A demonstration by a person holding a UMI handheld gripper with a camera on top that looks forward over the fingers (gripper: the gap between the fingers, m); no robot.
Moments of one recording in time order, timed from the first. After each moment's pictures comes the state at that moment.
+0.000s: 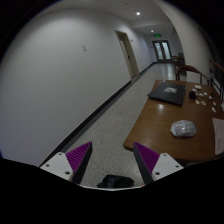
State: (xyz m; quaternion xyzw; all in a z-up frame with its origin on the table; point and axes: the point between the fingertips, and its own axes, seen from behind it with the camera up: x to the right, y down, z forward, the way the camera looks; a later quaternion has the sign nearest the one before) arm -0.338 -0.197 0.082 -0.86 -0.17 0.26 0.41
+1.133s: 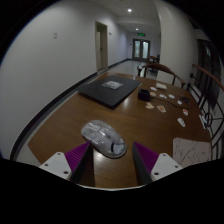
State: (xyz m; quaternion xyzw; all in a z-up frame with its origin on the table) arm -0.094 0.010 -0.018 -0.90 -0.14 0.06 0.41
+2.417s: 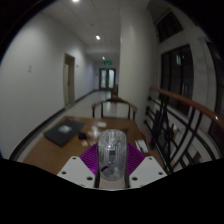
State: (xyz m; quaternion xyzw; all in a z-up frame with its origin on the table) arm 0.153 -0.019 0.183 -0.82 -0.01 -0.03 0.57
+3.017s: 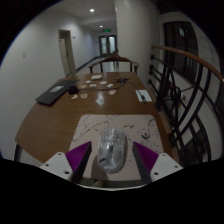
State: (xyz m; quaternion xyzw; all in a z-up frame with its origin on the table) arm 0.193 -0.058 0.003 -0.92 0.01 0.02 0.40
